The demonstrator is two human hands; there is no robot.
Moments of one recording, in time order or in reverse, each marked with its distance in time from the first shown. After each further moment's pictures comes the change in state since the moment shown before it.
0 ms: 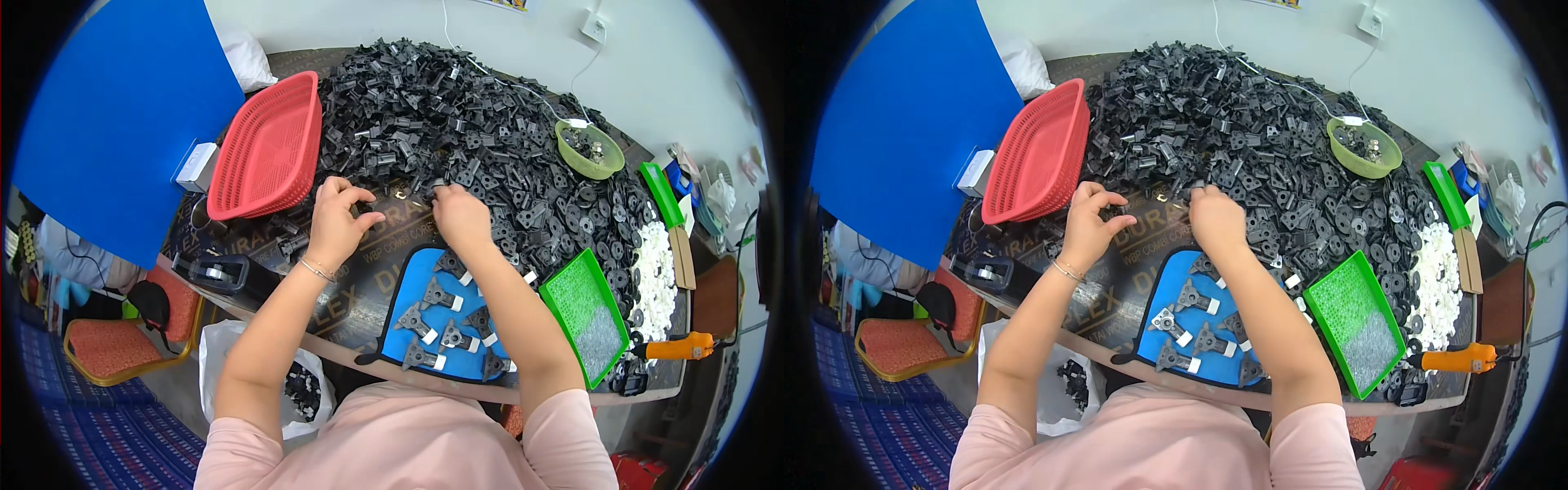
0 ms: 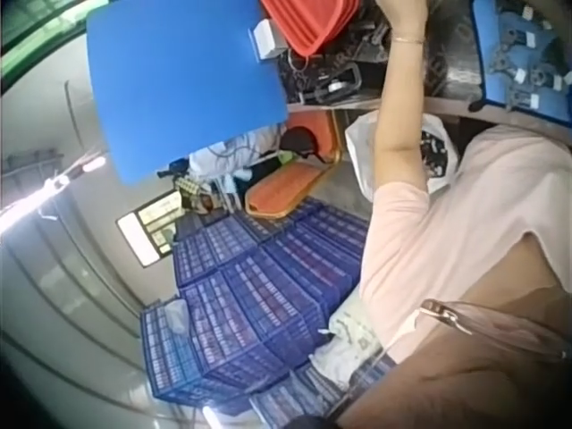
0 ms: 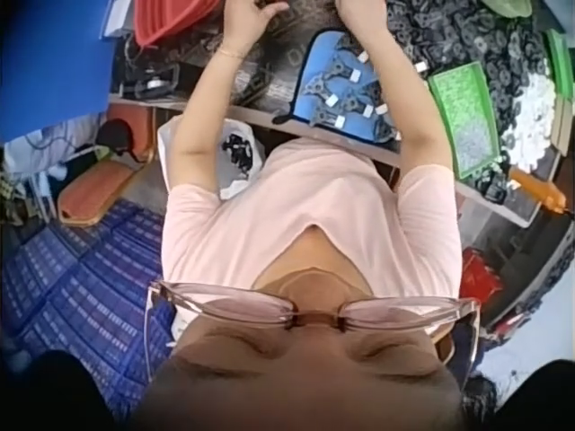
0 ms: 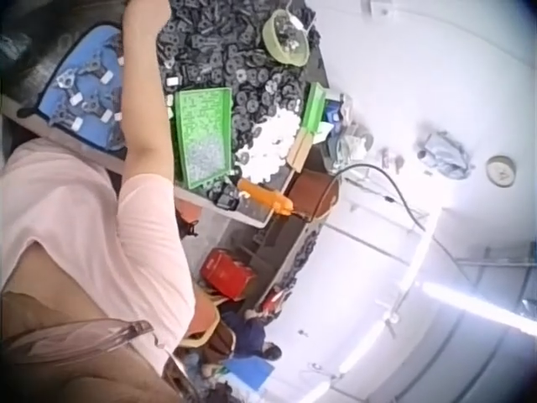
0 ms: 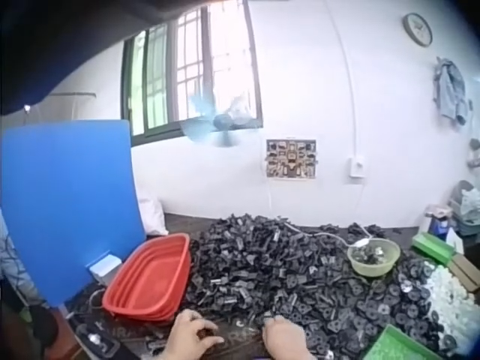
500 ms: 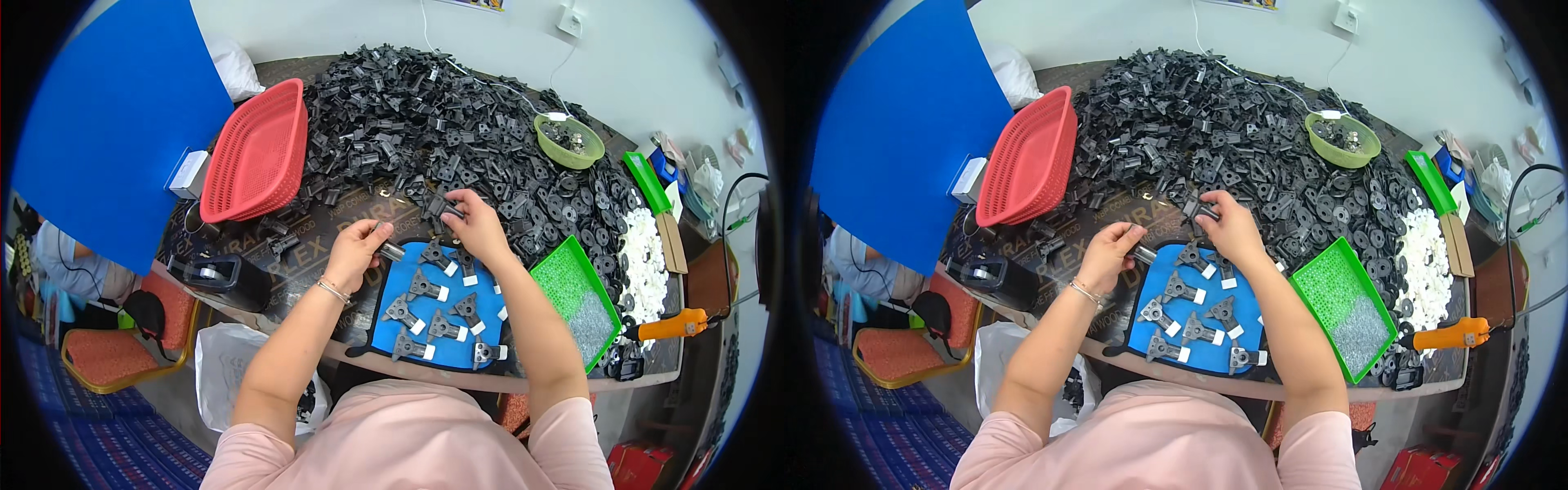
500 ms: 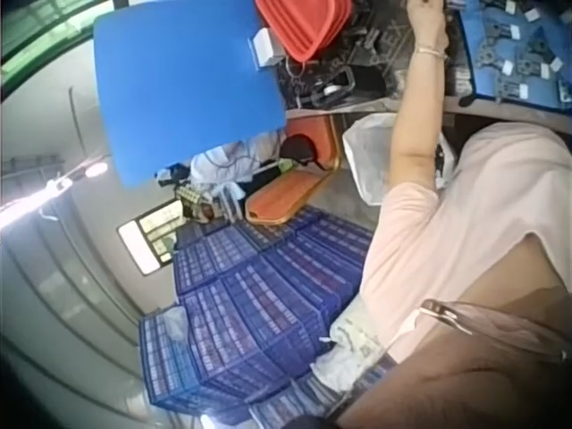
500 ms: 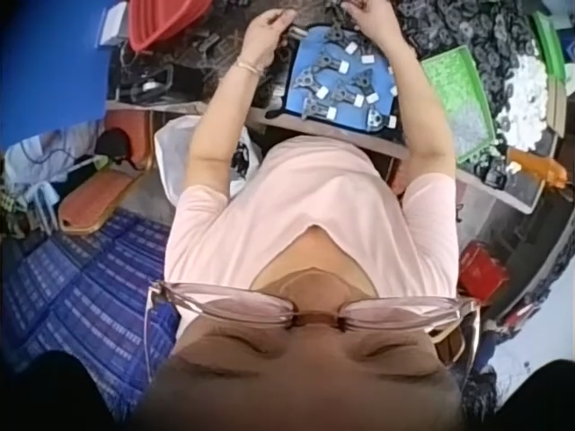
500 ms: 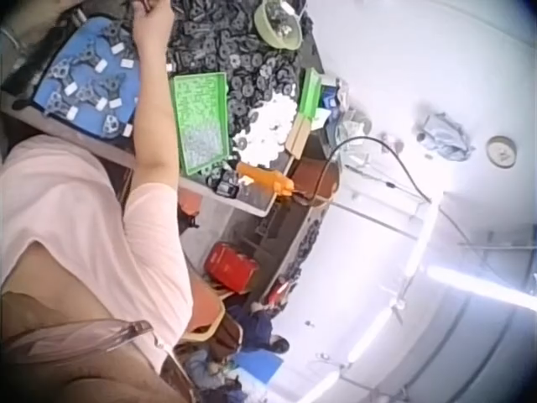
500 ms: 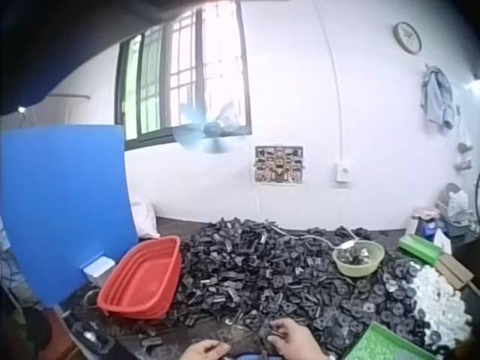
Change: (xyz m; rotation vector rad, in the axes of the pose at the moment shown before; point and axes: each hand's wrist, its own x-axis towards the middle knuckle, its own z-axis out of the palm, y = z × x) left_hand -0.037 0.038 0.031 -0.965 -0.305 -0.884; right_hand -0.043 0.039 -0.033 0.751 -0.090 0.239
